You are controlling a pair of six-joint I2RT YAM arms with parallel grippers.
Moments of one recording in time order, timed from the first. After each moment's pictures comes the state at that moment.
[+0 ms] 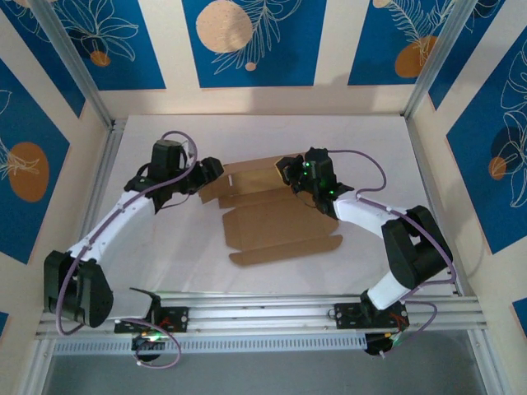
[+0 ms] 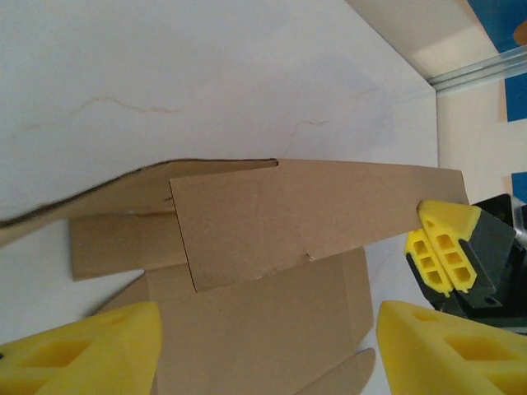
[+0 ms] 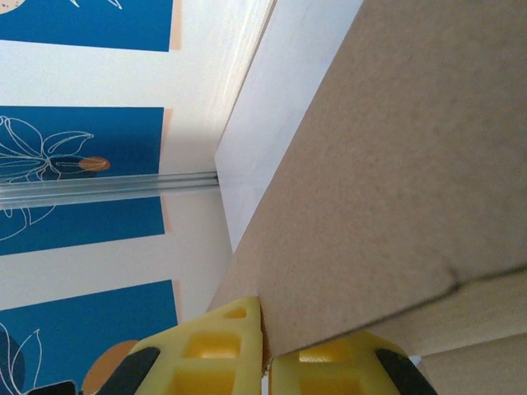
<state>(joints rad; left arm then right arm) -0.30 1.33 1.04 -0.39 0.37 -0.78 0.49 1.57 0.89 0.30 -0.18 1.39</state>
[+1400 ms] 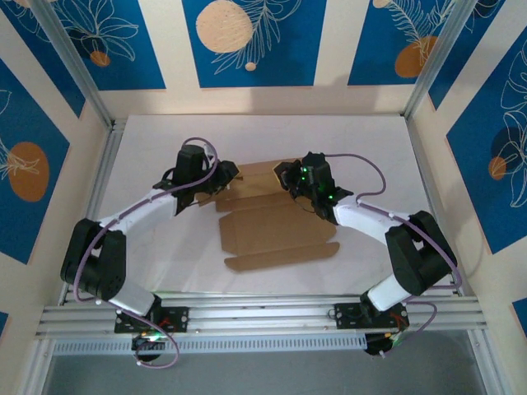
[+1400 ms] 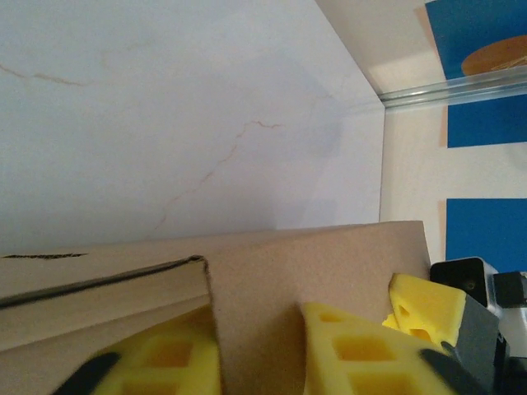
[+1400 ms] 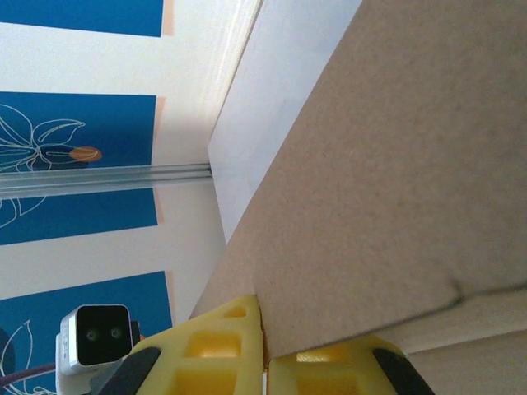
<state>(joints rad) -0.42 1.52 0.97 0.01 0.37 -1.03 0.53 1.53 0.85 0.27 -0.14 1.40</state>
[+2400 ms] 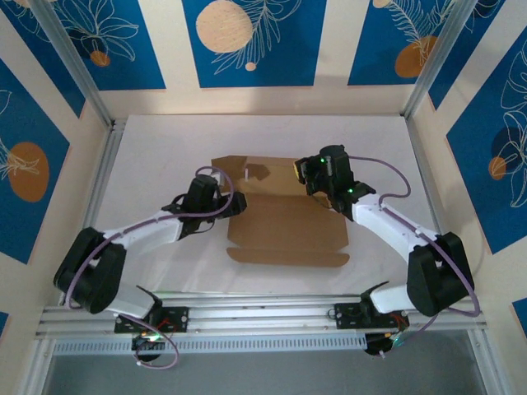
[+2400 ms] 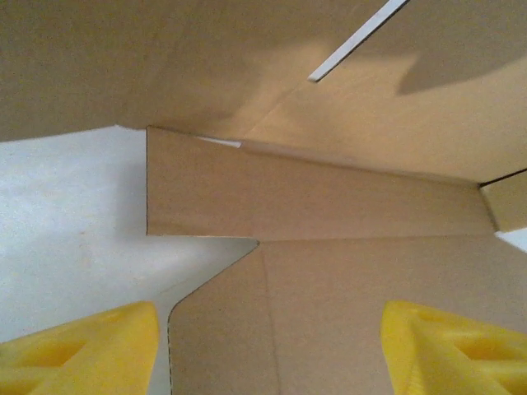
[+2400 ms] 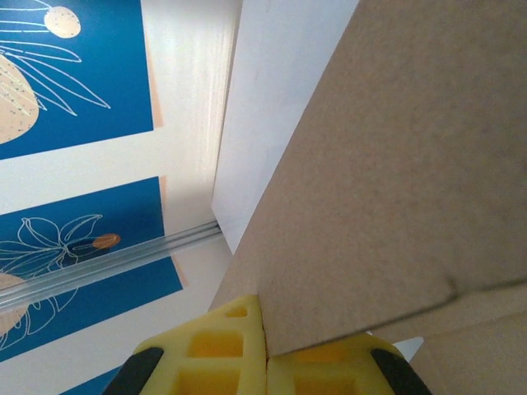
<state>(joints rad) -0.55 1.46 0.75 -0.01 0.13 -0.70 0.43 1.36 0.91 -0.04 -0.09 1.58</state>
